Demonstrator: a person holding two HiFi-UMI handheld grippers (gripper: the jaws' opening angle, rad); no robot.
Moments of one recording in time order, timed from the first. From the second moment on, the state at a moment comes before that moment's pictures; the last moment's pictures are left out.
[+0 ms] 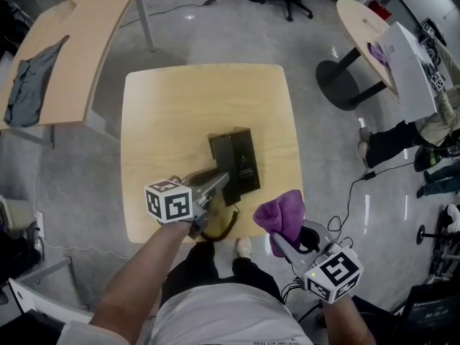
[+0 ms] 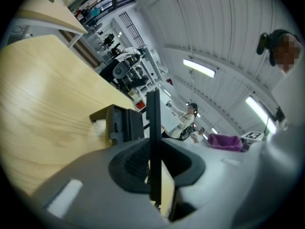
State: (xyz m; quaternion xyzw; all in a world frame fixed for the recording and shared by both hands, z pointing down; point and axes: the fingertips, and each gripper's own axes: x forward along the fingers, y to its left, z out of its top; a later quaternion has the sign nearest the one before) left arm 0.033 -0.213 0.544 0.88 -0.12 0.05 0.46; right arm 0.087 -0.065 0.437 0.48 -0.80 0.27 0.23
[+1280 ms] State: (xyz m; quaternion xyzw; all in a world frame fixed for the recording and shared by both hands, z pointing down) left arm 0.014 -0.124 0.347 0.92 -0.15 -0.06 0.36; right arm 0.022 -0.144 0.262 0.36 -0.92 0.05 0.15
